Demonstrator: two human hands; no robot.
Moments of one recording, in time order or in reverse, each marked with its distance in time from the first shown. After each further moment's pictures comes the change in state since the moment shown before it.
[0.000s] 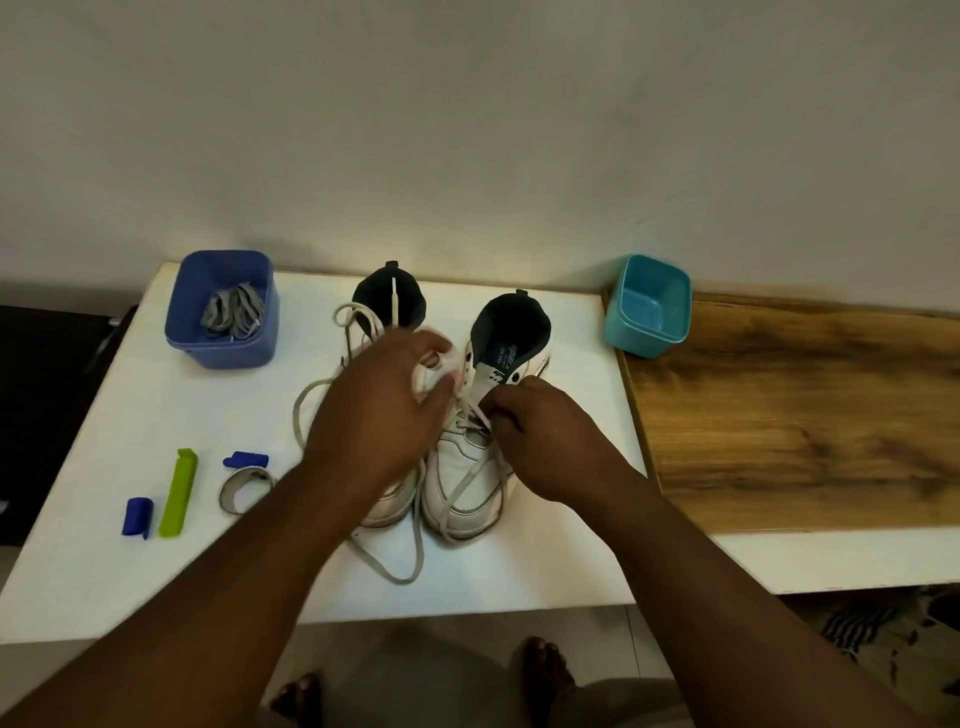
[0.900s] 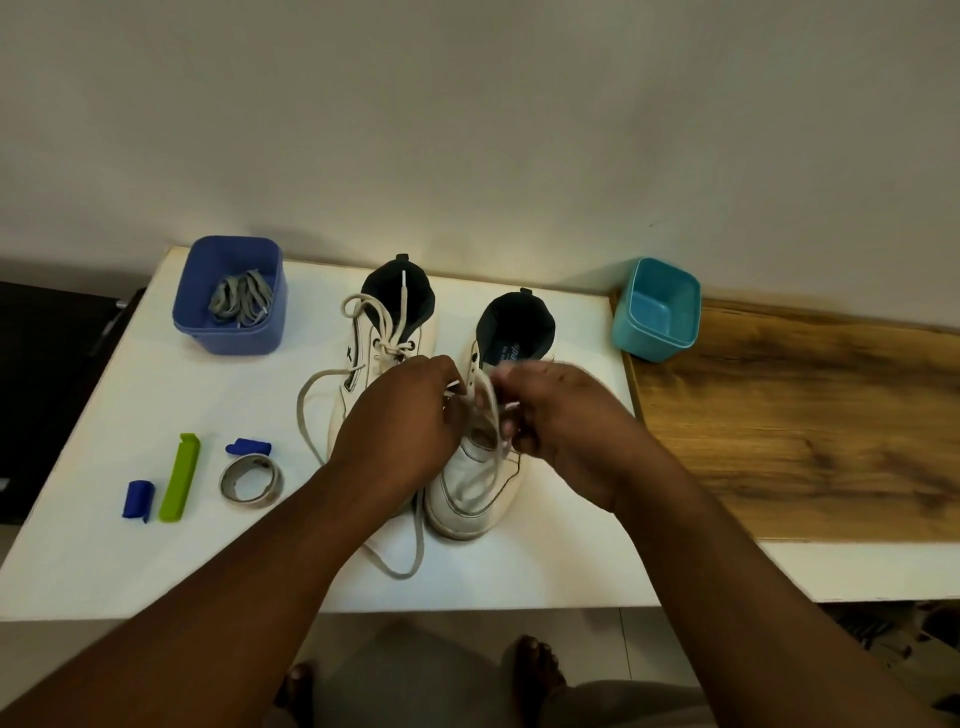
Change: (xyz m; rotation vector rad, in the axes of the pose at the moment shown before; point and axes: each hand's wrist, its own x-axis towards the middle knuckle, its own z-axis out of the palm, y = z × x) left_hand -0.006 -0.005 0.022 0.128 -0.108 0.009; right_hand -0.006 -0.023 -0.027 0.903 -0.109 0.291
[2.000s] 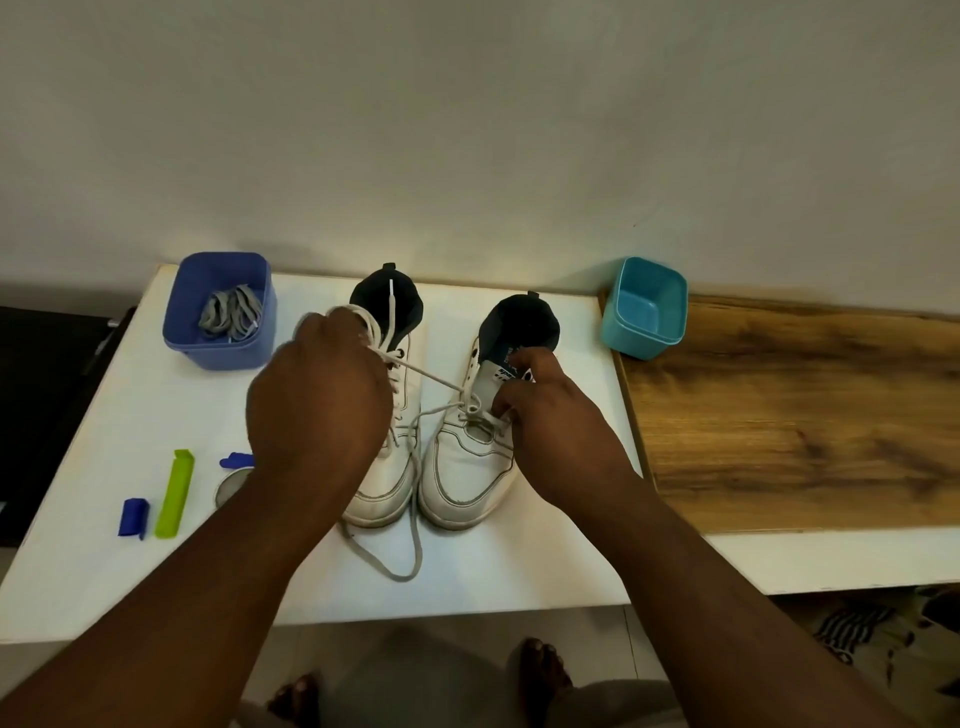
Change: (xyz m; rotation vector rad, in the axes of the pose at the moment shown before) left_hand -0.003 -0.001 -0.049 0.307 0.349 -0.203; right_hand 0.008 0.030 -0.005 -1.113 0.291 -0.430
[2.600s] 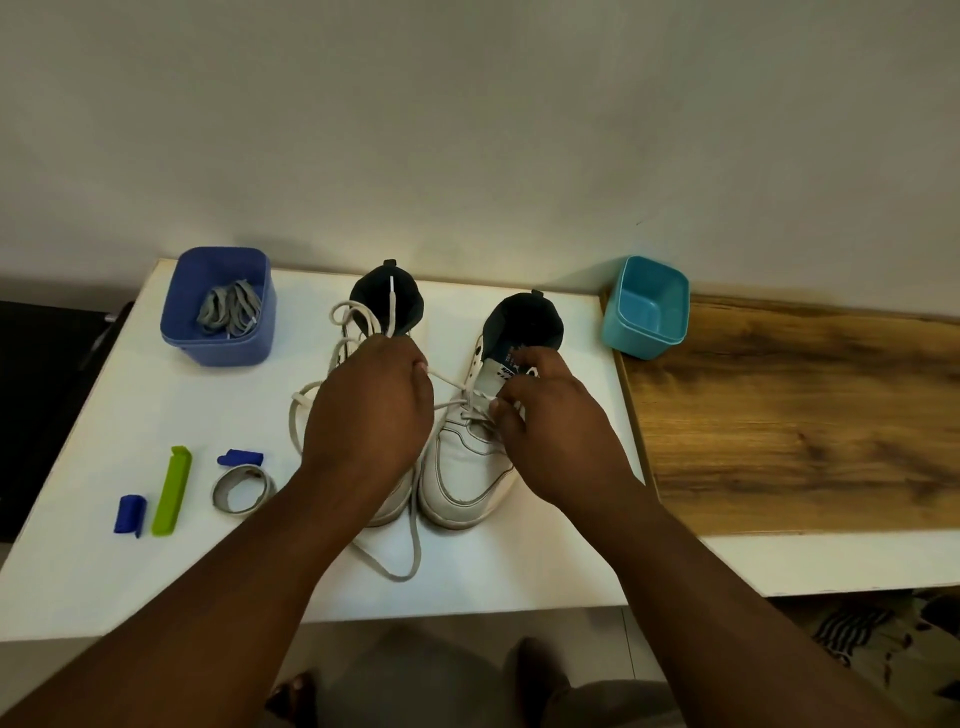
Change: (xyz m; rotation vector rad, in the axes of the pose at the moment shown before) left_hand -0.008 0.013 0.034 -0.155 -0.123 0.176; right_hand 0.001 0.000 0.007 0.080 0.080 0.066
